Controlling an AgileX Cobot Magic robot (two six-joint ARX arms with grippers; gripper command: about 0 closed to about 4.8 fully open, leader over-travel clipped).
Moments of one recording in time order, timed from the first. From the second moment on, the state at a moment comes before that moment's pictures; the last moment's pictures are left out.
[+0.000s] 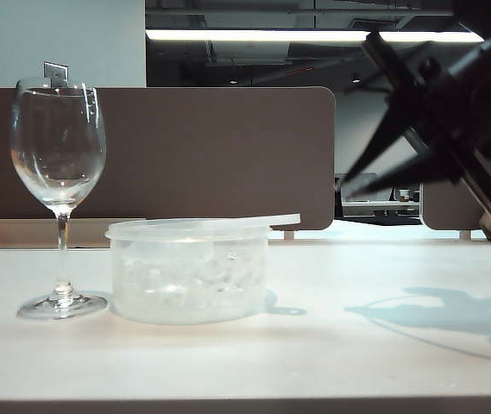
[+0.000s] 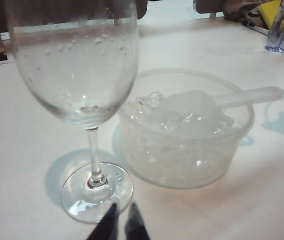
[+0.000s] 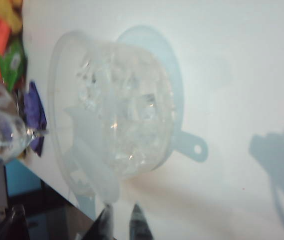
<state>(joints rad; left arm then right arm) -0.52 0.00 0.01 -0.16 0.00 0.01 0.35 1.33 0.70 -0.09 -0.61 0.87</state>
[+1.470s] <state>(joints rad) -0.52 0.01 0.01 -0.16 0.00 0.01 1.05 1.19 0.52 0.23 0.61 1.68</state>
